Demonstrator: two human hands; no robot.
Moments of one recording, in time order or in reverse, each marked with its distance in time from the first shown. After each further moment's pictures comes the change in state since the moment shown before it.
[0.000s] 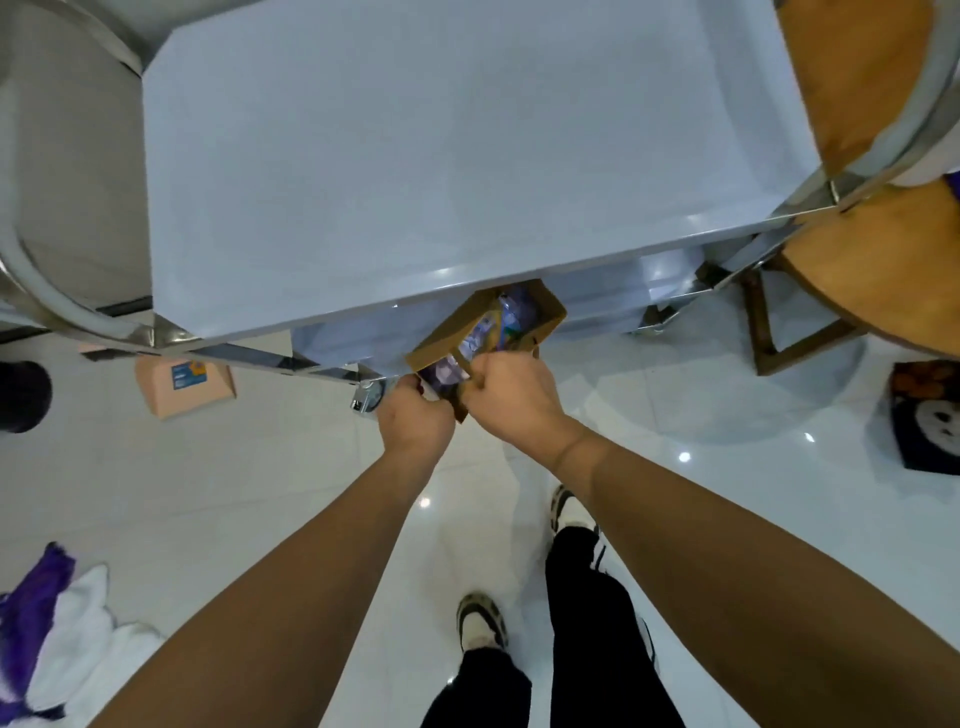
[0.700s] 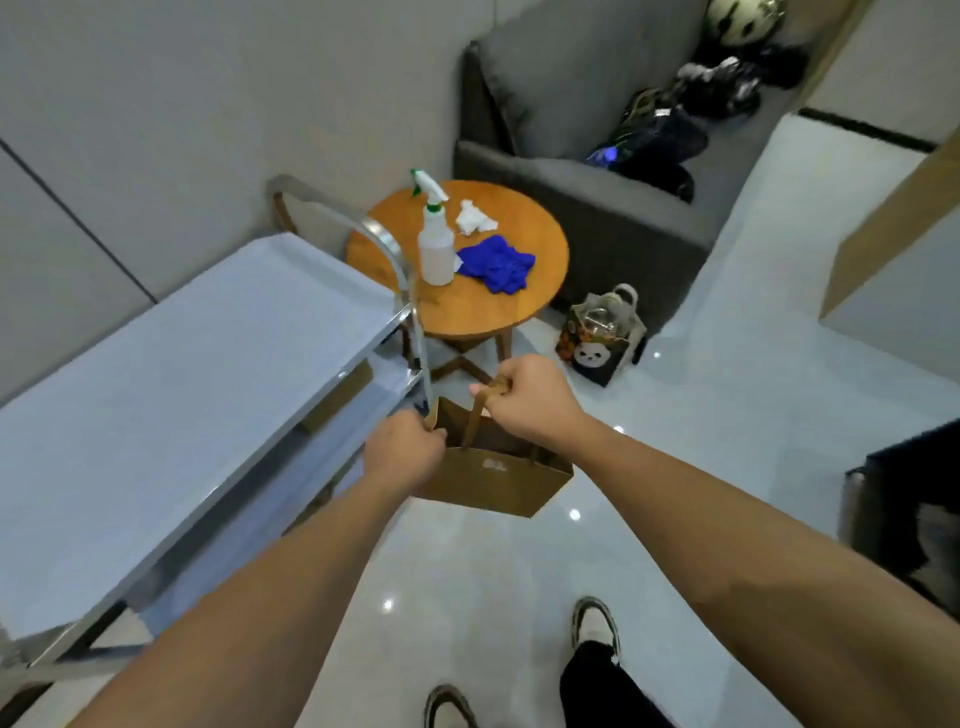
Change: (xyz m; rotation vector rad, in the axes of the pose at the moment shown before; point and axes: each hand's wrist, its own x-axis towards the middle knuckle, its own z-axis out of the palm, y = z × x) left_hand -0.225 0.071 -0.048 0.596 -0.408 0.995; right_hand -0.330 -0.023 -0.124 0.326 0.783 0.527
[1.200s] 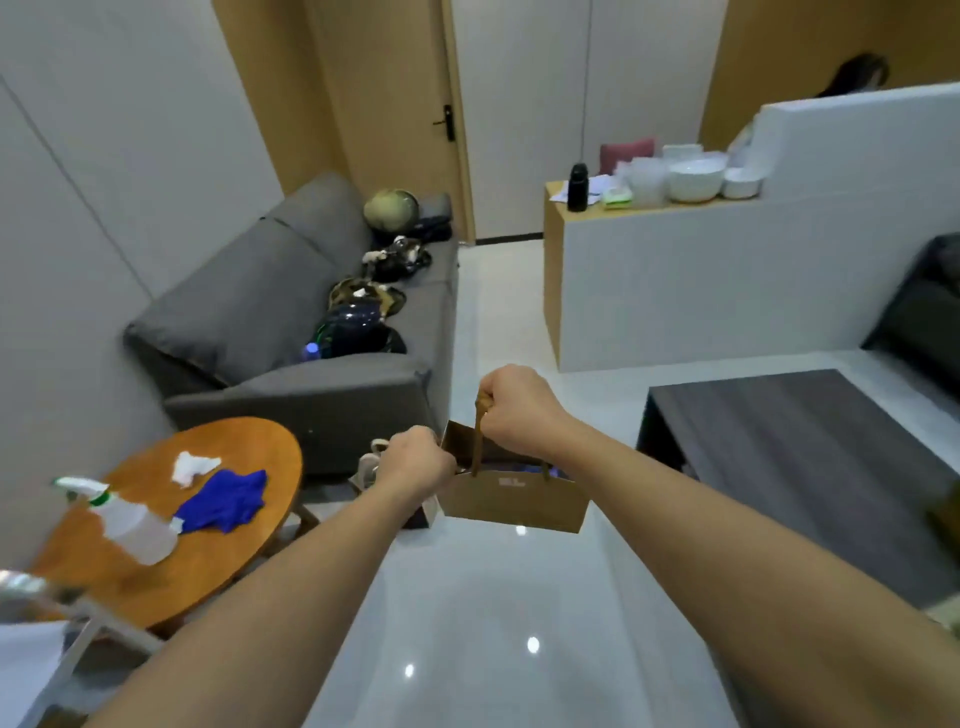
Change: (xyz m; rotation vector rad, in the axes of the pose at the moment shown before) left_hand -0.138 0.428 0.141 0.226 -0.114 0.607; right_hand -0.174 0.201 -0.350 -0.003 0.492 0.278
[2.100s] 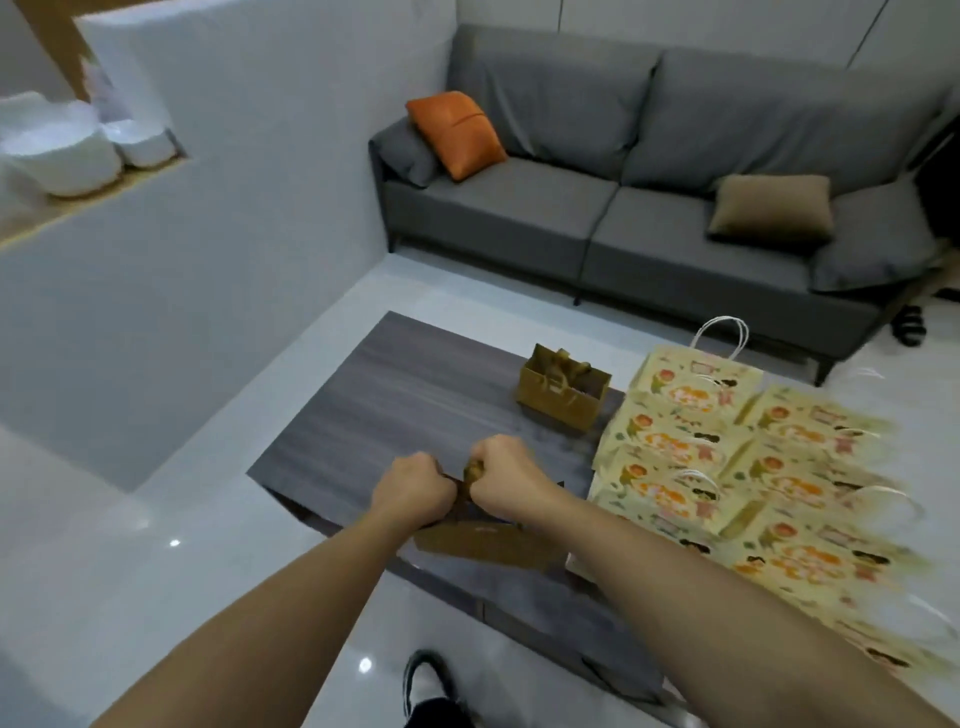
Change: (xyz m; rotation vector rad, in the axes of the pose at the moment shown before) left_hand 0.077 0.489 0.368 0.463 -0.776 0.915; right_hand -0.019 0.481 -0.191 0.180 0.401 1.044
